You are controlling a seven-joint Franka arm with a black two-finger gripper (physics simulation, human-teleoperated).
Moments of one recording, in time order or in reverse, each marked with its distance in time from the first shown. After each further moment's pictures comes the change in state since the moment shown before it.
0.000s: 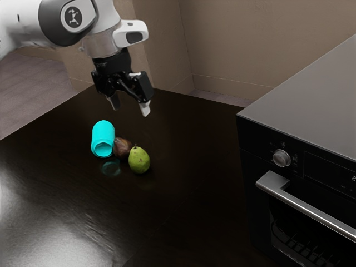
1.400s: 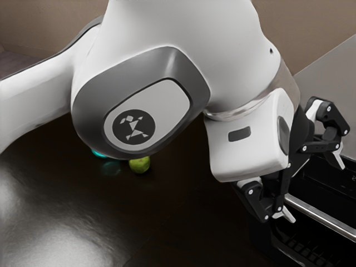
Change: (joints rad) arm -0.369 -0.191 -0.409 -0.278 0.037 0.463 1.266
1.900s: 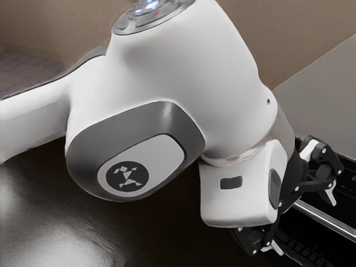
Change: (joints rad) arm -0.026 -0.064 -0.001 -0.170 0.007 0.063 0.017
